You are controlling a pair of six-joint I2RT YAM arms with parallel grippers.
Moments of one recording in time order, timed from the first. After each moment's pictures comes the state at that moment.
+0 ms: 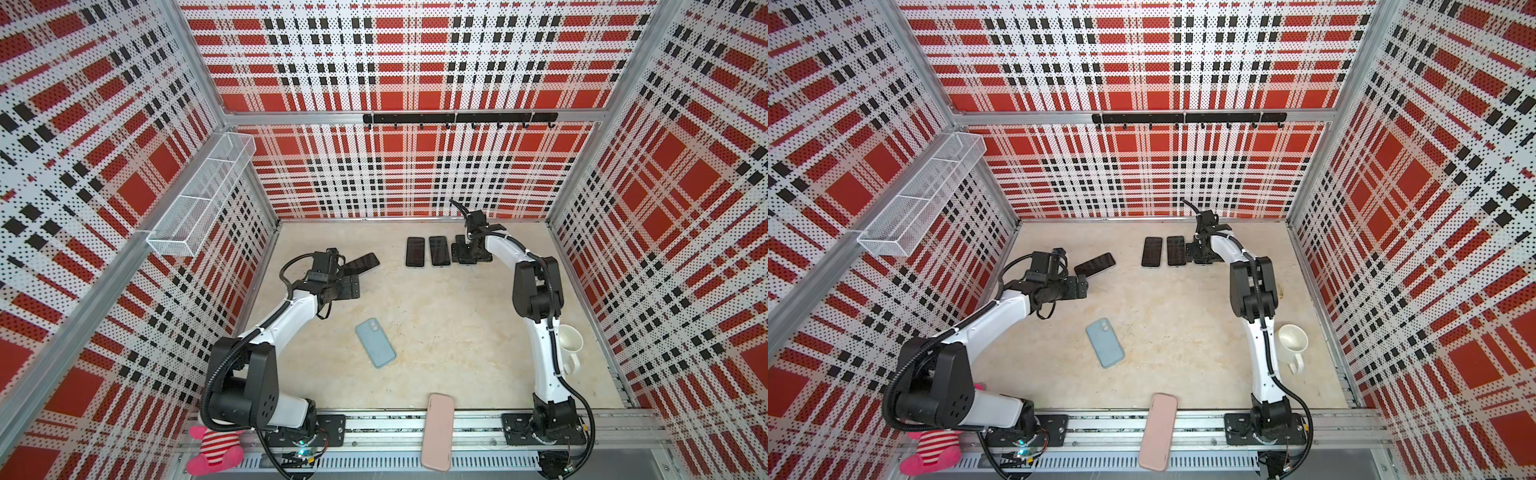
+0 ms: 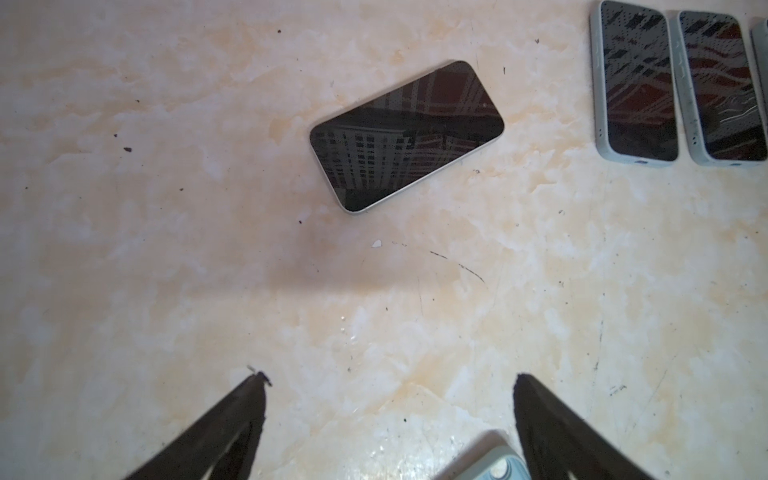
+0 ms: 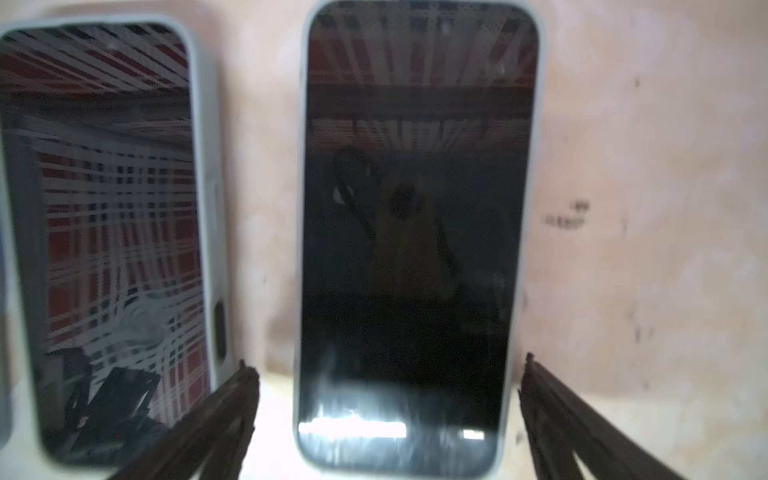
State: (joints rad) left arm -0.18 1.45 0.92 -0.38 -0.01 -0.21; right arm 0.21 2.32 1.91 -0.73 0.03 0.18
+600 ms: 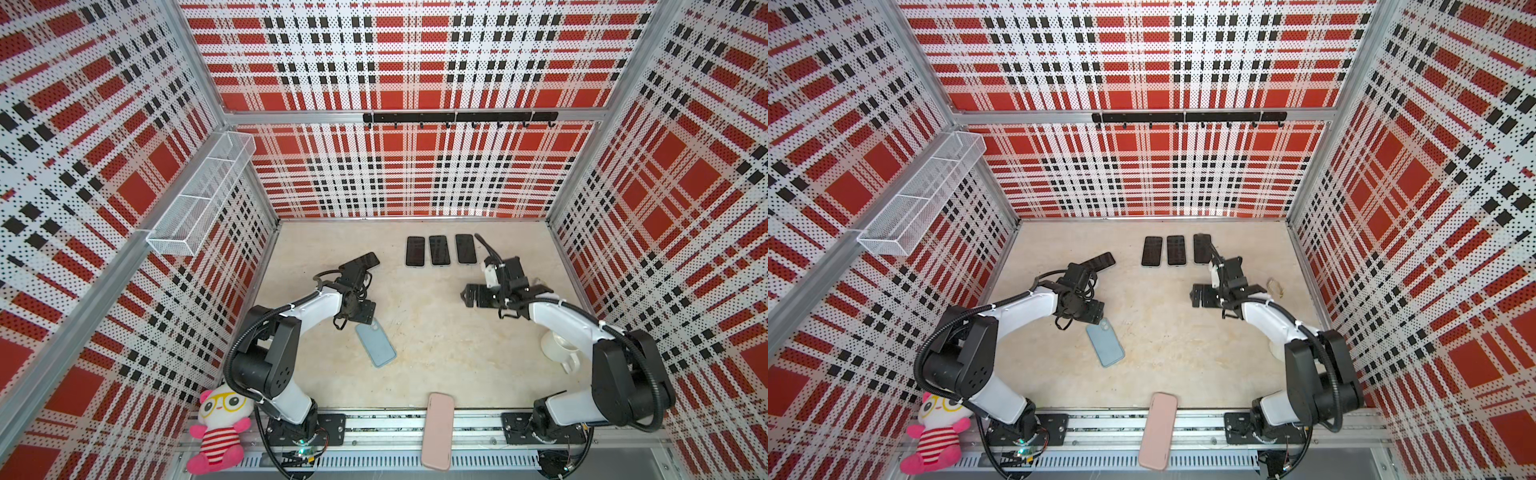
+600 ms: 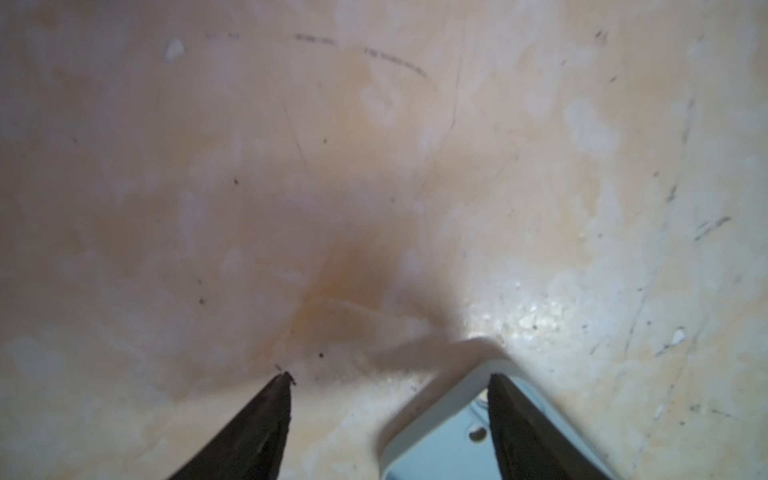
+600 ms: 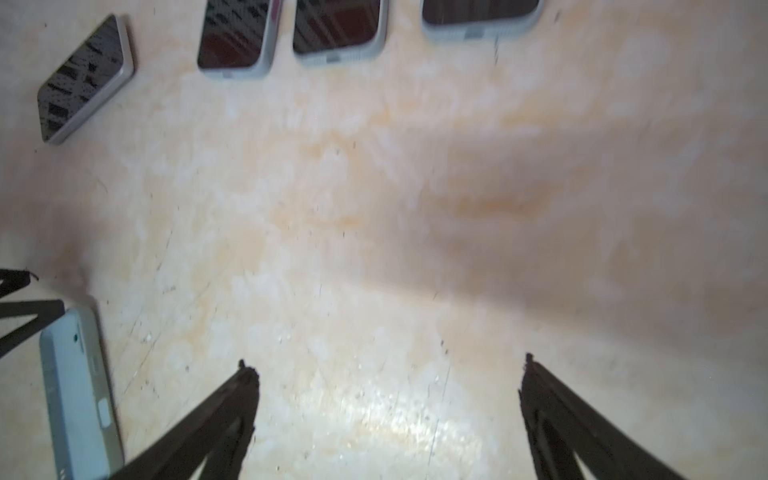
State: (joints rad) left arm -0.35 1.64 0.94 -0.56 0.00 -0.14; right arm 0.28 1.41 0.78 -0.33 -0.18 0.30
